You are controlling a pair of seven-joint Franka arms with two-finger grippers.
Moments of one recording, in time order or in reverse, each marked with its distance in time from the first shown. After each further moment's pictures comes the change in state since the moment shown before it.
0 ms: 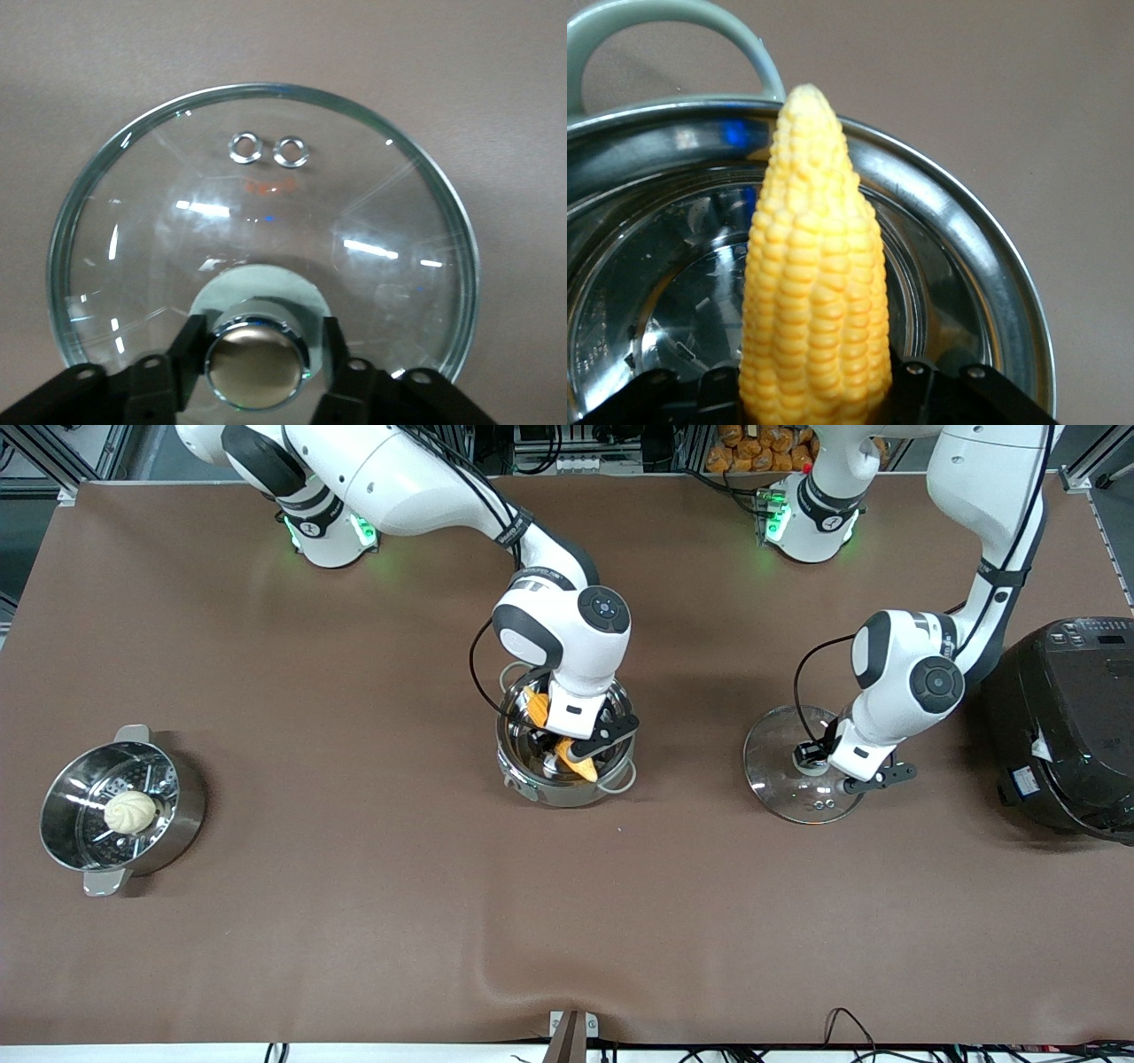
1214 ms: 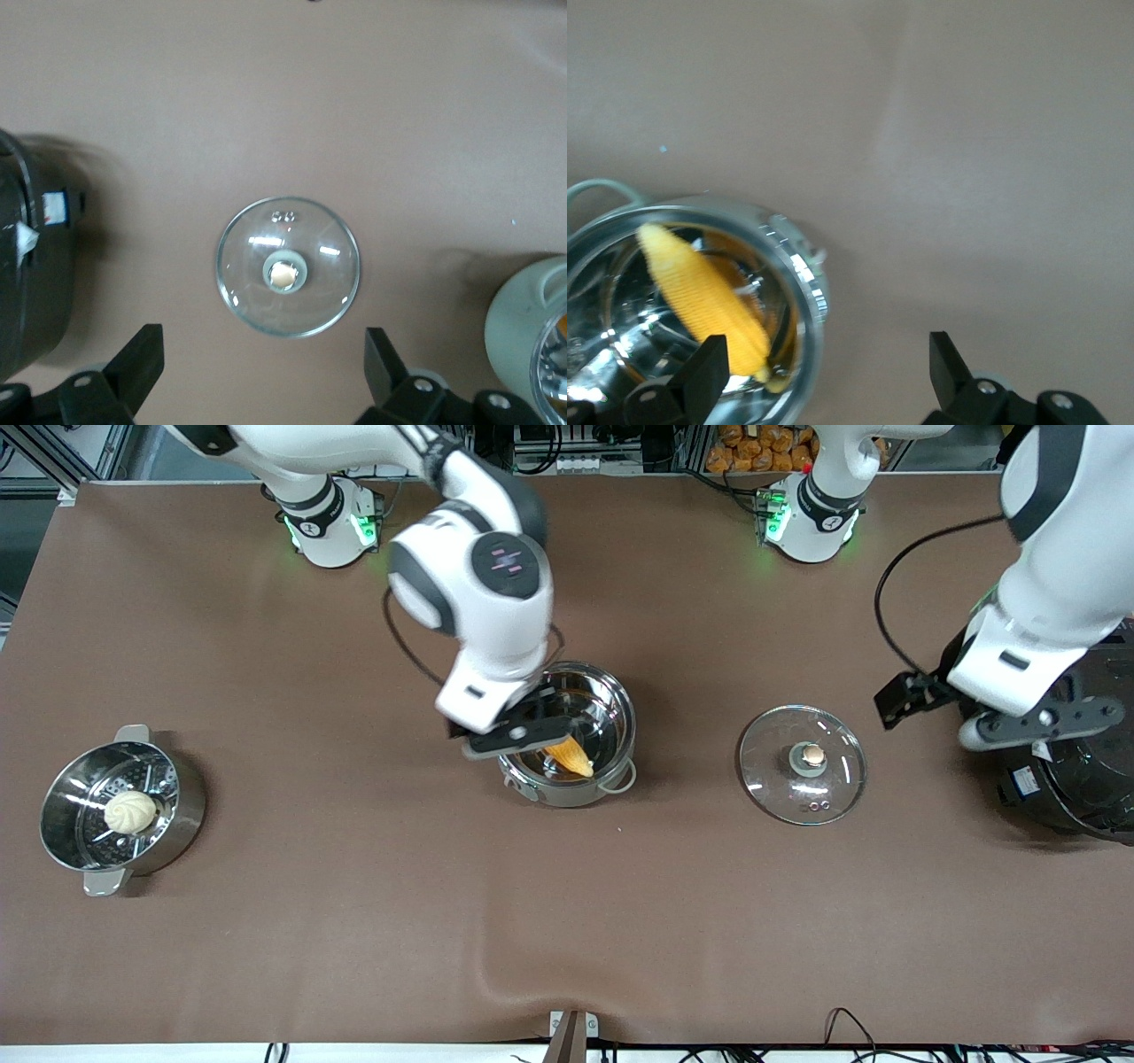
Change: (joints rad) left arm -0.030 -0.243 -0.038 0.702 0.146 -0.881 -0.002; right arm -0.242 -0.226 0.046 0.085 0.203 -0.244 -0.025
